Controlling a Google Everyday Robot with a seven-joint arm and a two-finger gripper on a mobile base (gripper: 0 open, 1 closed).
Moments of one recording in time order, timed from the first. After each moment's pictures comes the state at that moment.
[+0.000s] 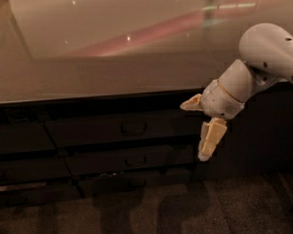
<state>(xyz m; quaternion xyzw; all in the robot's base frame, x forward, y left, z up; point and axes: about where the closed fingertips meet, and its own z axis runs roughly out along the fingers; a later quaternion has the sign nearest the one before) 0.485 -0.134 0.779 -0.70 0.65 0.22 0.17</state>
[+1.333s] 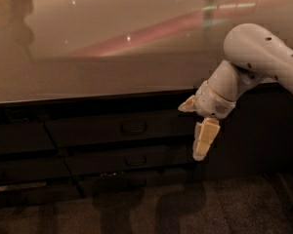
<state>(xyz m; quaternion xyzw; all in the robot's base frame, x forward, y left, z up) 0.493 -0.128 0.766 -0.70 0.68 0.19 0.13</state>
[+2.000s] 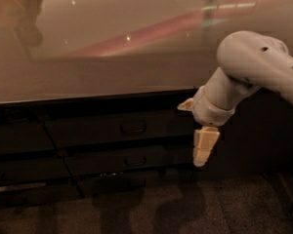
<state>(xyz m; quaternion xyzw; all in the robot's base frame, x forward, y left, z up) 0.487 -0.127 0.765 -0.73 0.66 0.10 0.14</state>
